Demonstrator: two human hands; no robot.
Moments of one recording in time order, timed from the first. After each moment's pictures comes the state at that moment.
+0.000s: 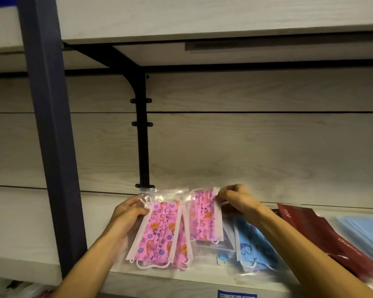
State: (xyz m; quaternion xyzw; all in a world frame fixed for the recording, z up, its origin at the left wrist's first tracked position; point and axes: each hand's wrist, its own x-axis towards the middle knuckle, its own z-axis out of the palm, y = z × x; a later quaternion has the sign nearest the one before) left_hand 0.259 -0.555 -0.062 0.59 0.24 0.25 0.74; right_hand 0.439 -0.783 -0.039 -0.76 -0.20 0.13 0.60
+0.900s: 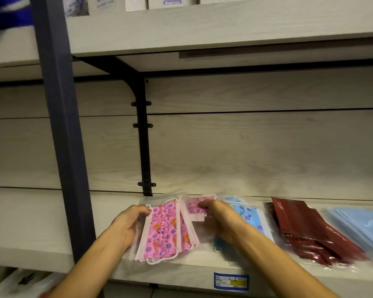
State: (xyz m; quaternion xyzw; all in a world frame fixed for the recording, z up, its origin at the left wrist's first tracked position) left_hand 0.252 -0.562 -0.067 0.54 0.31 0.14 0.77; right_hand 0.356 -0.773 -0.056 -0.65 -0.14 0.26 0.70
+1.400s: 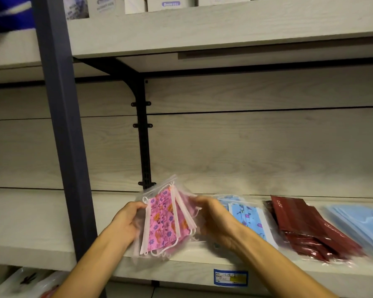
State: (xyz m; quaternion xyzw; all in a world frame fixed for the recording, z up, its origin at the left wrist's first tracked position) left_hand 0.251 -0.564 -0.060 0.50 0.33 0.18 0.78; right_hand 0.334 -0.769 -0.055 -0.56 -0.23 0.36 0.71
